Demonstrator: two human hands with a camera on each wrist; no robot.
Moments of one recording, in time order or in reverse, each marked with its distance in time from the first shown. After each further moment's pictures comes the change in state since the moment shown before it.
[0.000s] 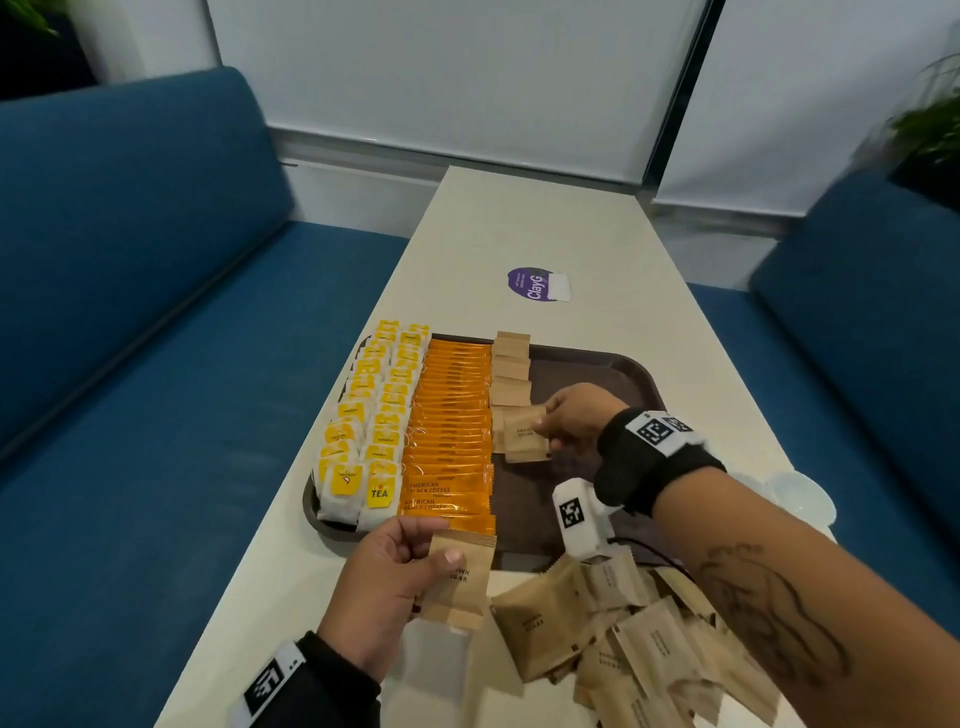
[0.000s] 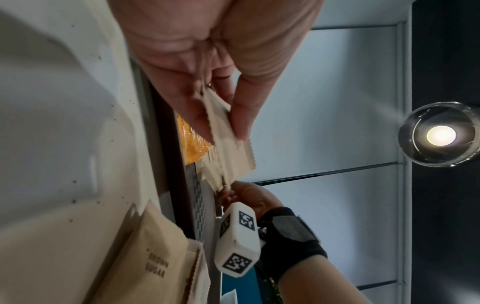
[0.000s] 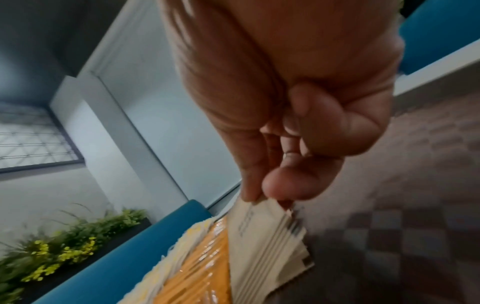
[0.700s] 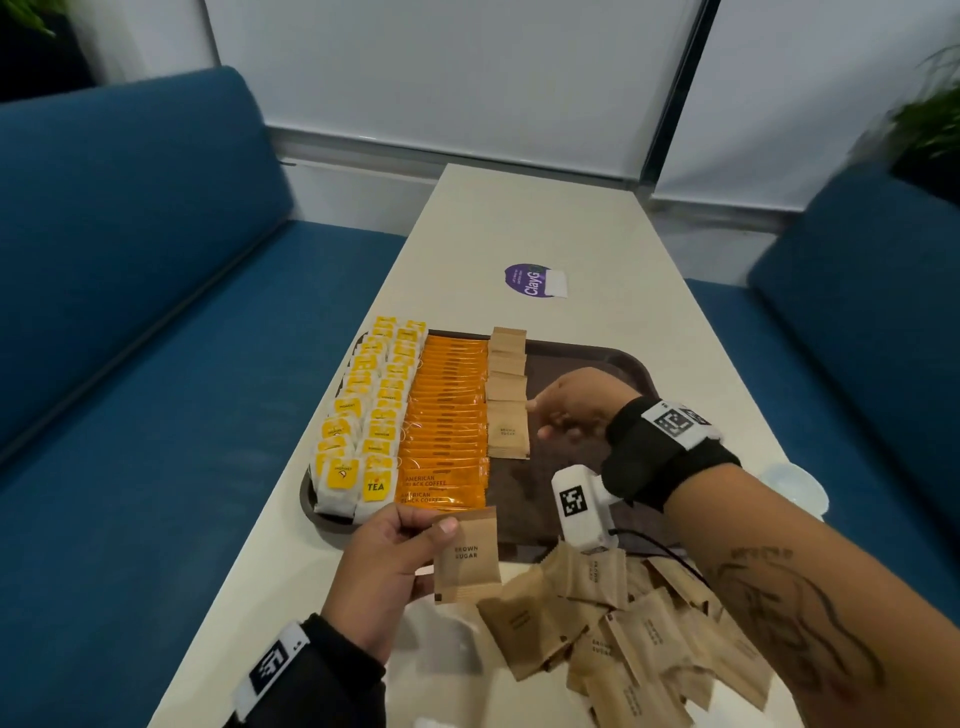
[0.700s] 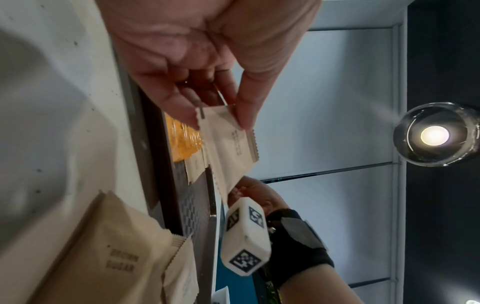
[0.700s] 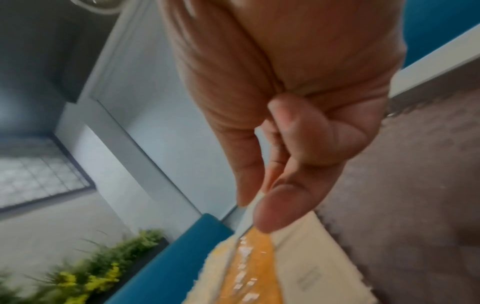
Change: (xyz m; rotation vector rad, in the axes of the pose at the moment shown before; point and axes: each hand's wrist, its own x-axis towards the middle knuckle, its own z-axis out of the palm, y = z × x) left_hand -0.008 0.011 0.012 0.011 0.033 0.044; right_hand -0.019 -0.003 -0.010 0.076 -0.098 0.007
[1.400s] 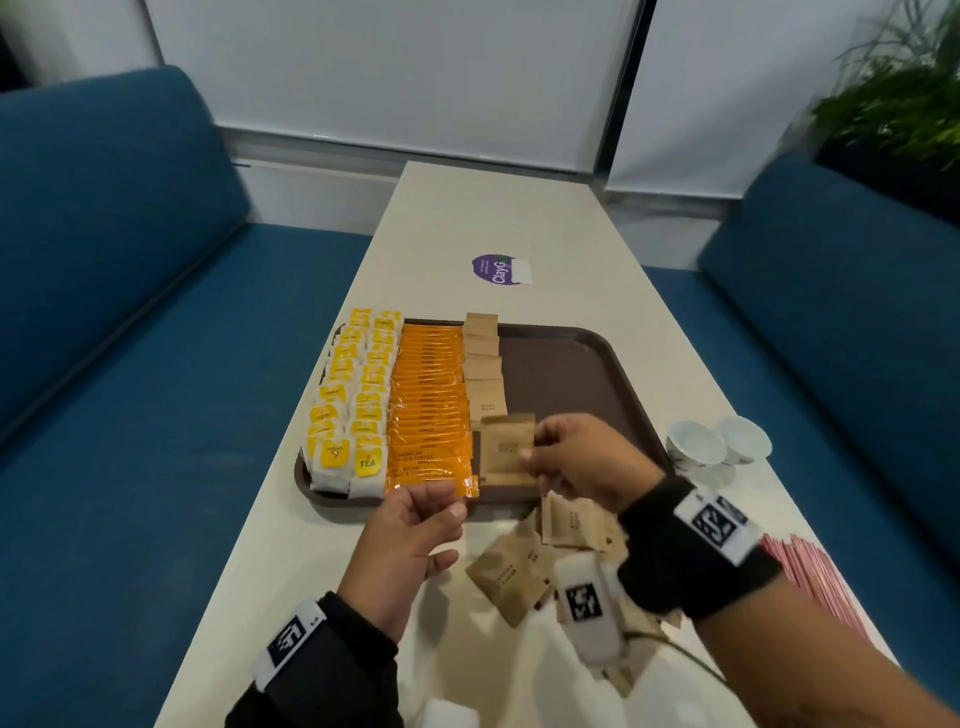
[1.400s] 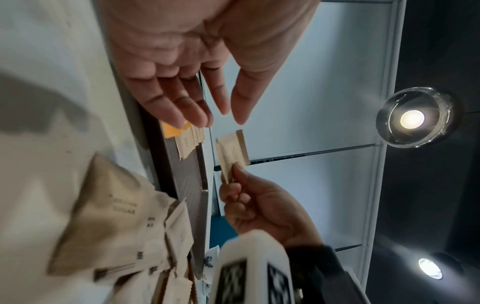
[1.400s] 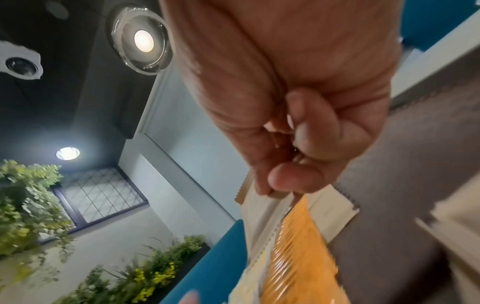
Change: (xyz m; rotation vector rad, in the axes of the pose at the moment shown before) left_hand -0.025 0.001 0.006 0.041 -0.095 -0.031; right_hand -0.091 0.059 0.044 0.061 0.103 -0.205
